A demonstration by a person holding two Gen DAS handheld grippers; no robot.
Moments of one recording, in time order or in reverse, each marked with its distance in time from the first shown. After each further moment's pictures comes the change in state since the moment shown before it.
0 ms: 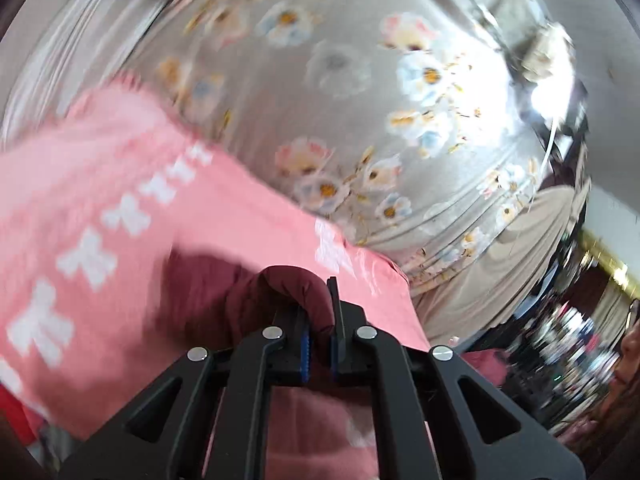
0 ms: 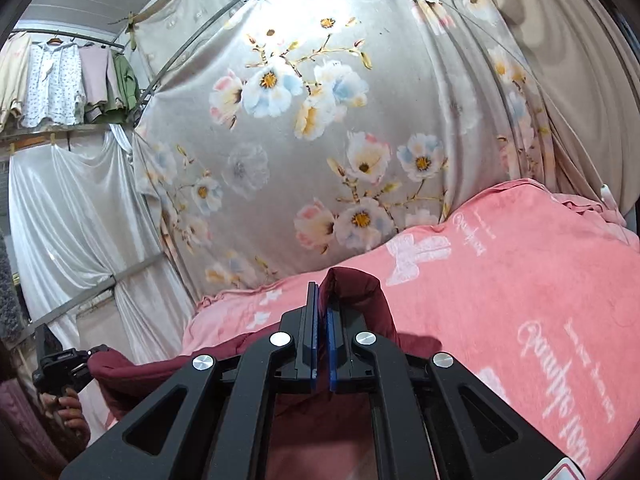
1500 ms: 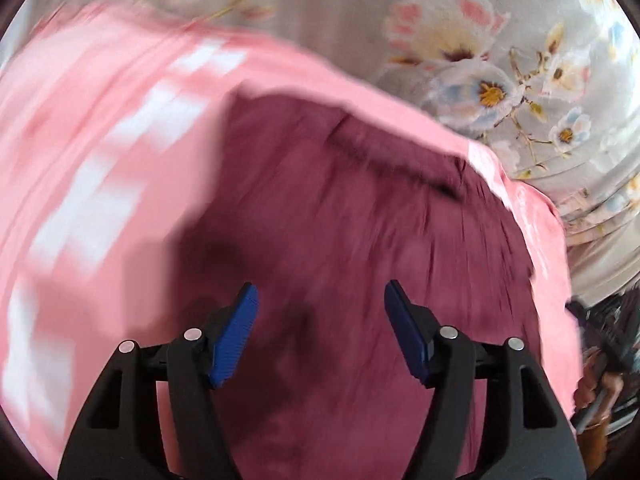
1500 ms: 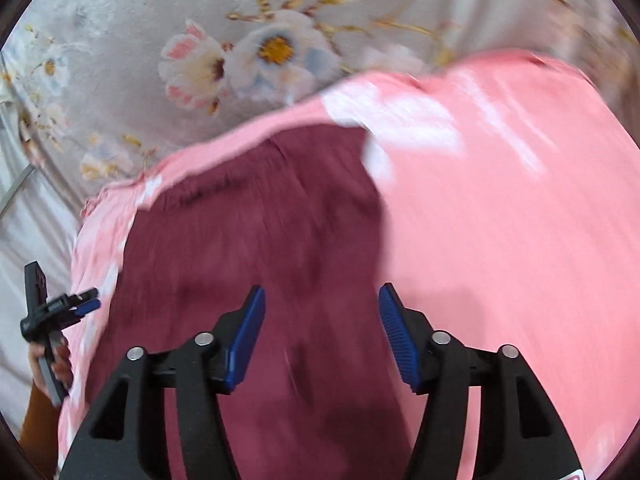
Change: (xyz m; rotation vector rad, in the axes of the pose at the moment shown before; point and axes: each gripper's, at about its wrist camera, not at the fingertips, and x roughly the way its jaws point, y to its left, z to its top) left arm 0.432 0.199 0.054 0.014 0.466 0.343; right arm 0.345 -0.141 -0.054 -0.010 0.622 -0.255
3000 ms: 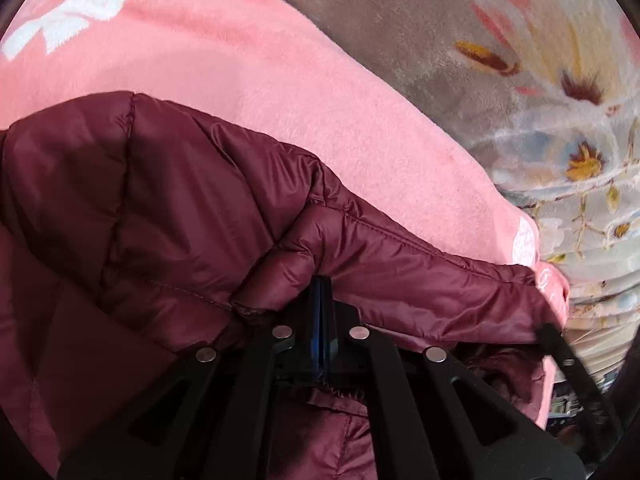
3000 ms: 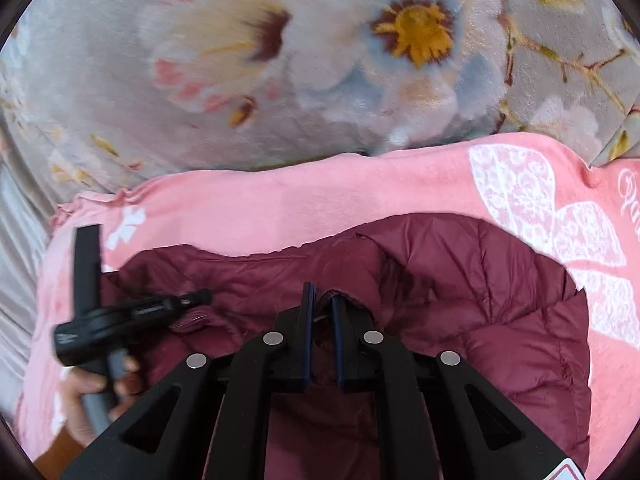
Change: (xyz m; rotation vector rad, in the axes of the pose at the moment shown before) left arm 0.243 -0.060 0.157 -0.121 0.025 -0.066; right arm 0.249 0.157 0.189 -0.153 -0.006 0.047
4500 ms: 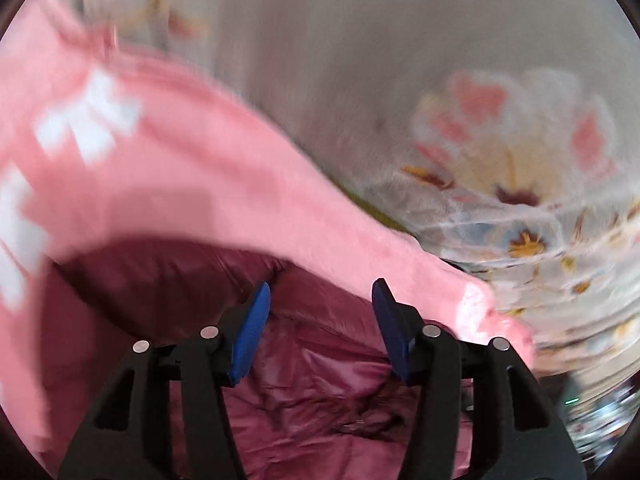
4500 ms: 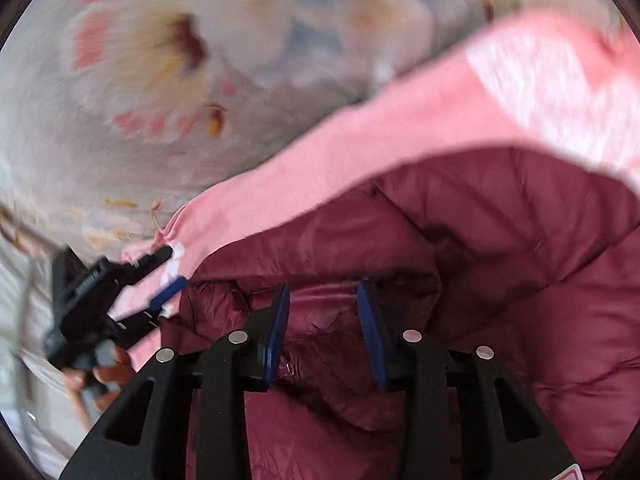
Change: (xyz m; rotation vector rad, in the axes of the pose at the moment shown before) left arm -0.077 -0.011 0.051 -0.137 -0.084 -0.087; right arm 0.049 -0.048 0.007 0.381 0.147 0.262
